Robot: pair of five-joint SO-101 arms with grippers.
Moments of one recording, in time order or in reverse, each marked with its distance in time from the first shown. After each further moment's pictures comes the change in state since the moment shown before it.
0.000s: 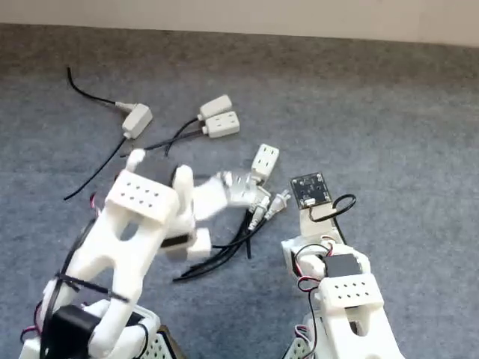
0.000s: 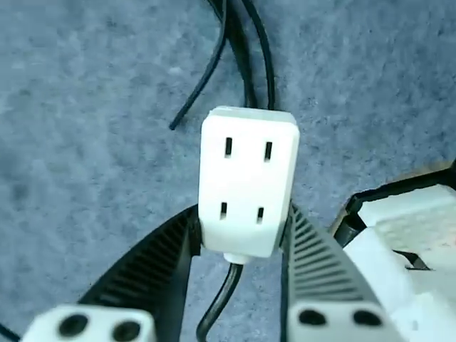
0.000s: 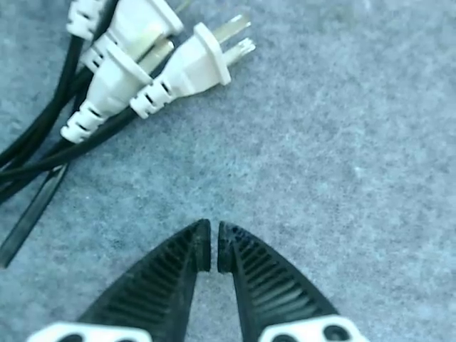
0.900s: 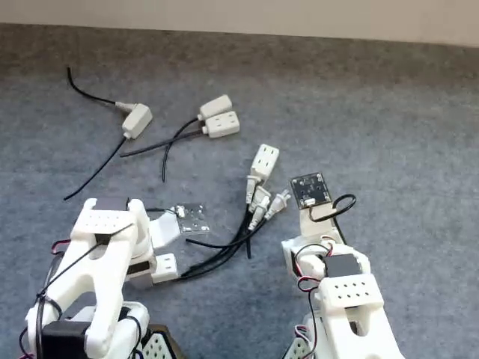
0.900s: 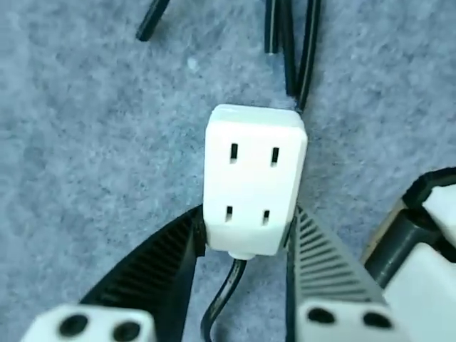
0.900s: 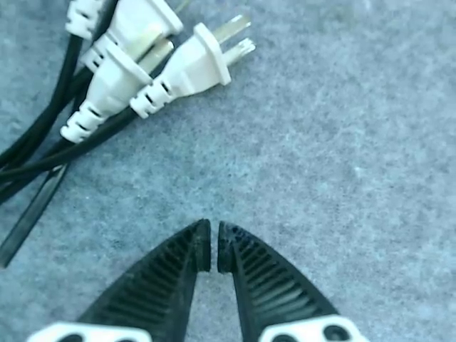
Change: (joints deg) left arm -20.8 -4.0 27.4 -22.5 -18.4; right arm 0.0 0.0 0.0 0.0 0.0
